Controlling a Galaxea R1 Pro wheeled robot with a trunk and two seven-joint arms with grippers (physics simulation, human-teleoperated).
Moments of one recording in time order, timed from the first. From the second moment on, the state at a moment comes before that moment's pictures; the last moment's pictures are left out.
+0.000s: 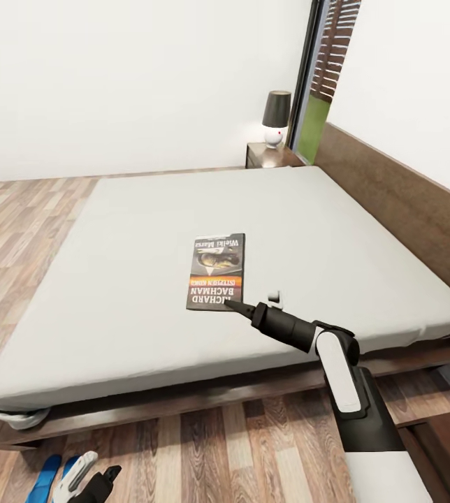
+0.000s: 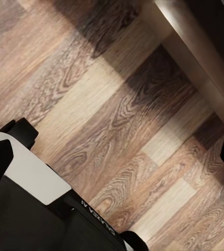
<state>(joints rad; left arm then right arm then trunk) 0.09 0.23 -0.16 -1.37 1.30 0.22 0.53 -0.56 0.11 0.01 -1.46 -0.69 0.96 0.58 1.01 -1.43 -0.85</state>
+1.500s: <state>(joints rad) 0.09 0.24 -0.16 -1.36 1.30 0.22 0.53 -0.56 0.11 0.05 -1.46 -0.67 0.95 0.58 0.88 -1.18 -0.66</state>
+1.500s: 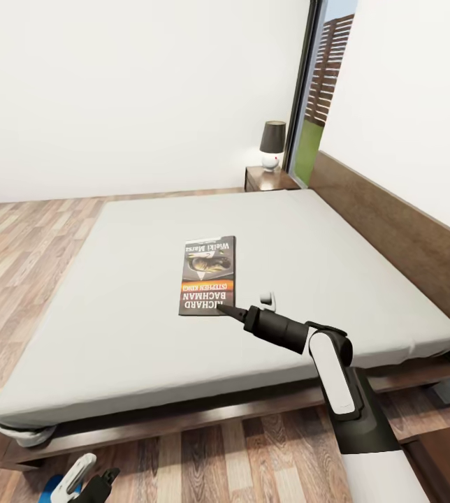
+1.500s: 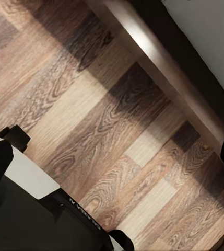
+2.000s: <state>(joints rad) 0.09 0.24 -0.16 -1.33 1.30 0.22 0.53 -0.56 0.11 0.06 -1.46 -0.66 0.94 0.58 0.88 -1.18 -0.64</state>
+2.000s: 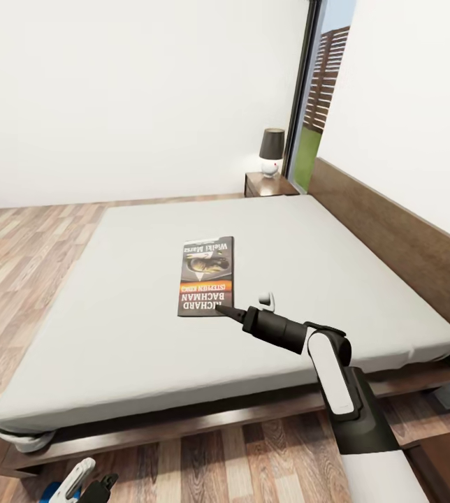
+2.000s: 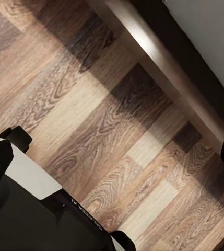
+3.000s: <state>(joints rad) 0.10 0.24 -0.16 -1.33 1.30 0.22 0.53 -0.56 0.11 0.12 -1.46 -0.66 0.94 0.53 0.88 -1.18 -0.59</state>
